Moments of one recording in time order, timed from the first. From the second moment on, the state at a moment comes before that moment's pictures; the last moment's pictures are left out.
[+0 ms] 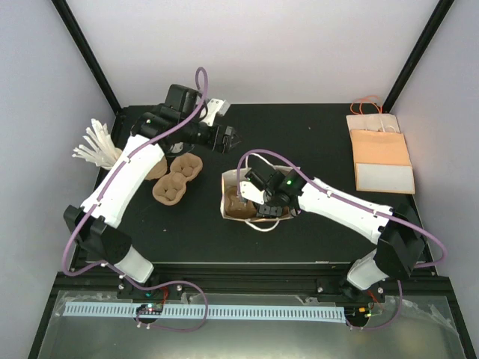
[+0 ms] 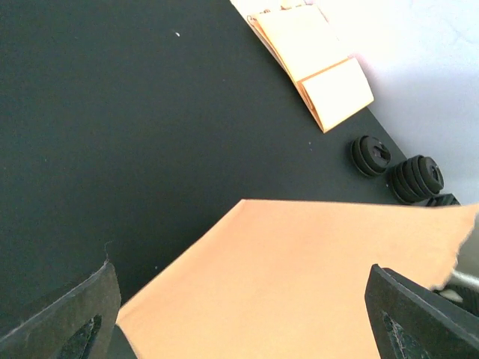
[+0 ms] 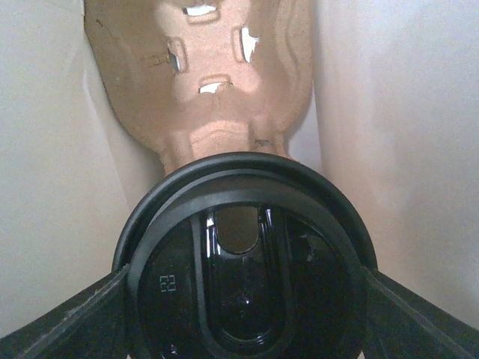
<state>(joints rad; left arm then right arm) -0.44 1.60 1.76 -0.93 0.51 -0.15 0.92 1.52 1.21 -0.87 0.23 -0.57</state>
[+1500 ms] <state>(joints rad) -0.67 1.38 1.52 -1.15 0.03 -0.31 0.88 1.52 1.20 -0.85 0.22 -0.57</state>
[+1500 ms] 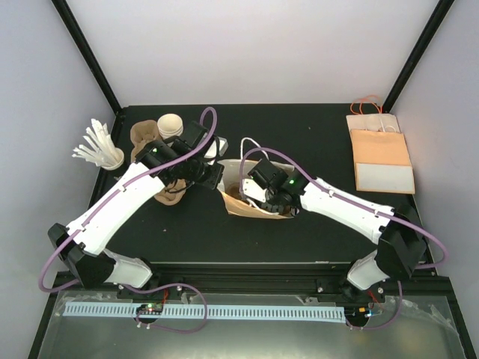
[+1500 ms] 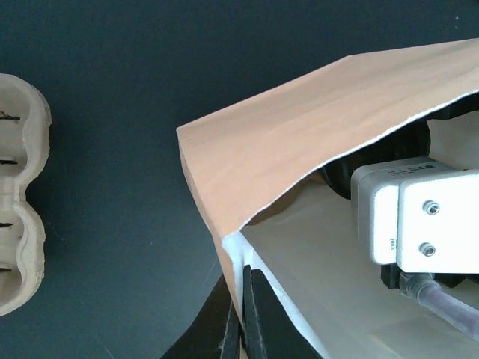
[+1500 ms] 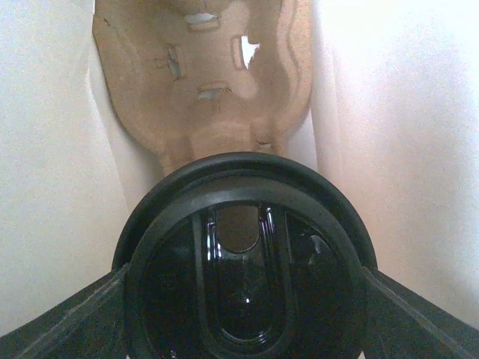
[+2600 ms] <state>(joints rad) -0.70 1.28 1.38 -1.02 0.09 -0.29 0.87 1.44 1.17 -0.85 0.25 -0.47</state>
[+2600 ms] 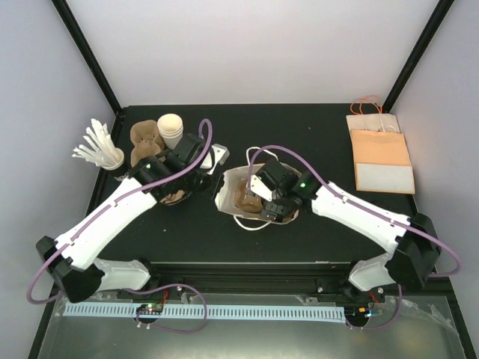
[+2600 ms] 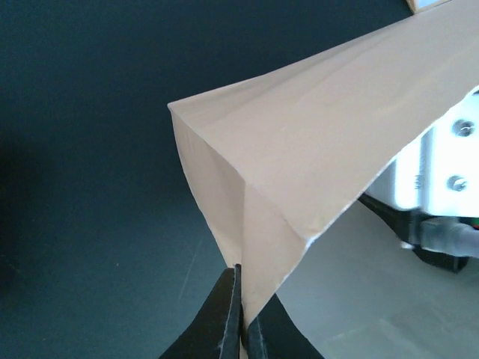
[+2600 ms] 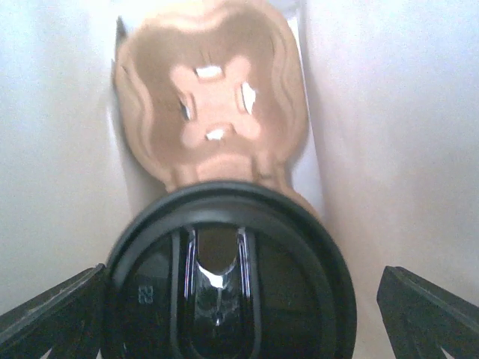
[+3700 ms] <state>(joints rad) -0.95 1.16 1.14 -0.71 0.00 -0.45 1.11 1.06 0.81 -0.27 0.08 -0.39</state>
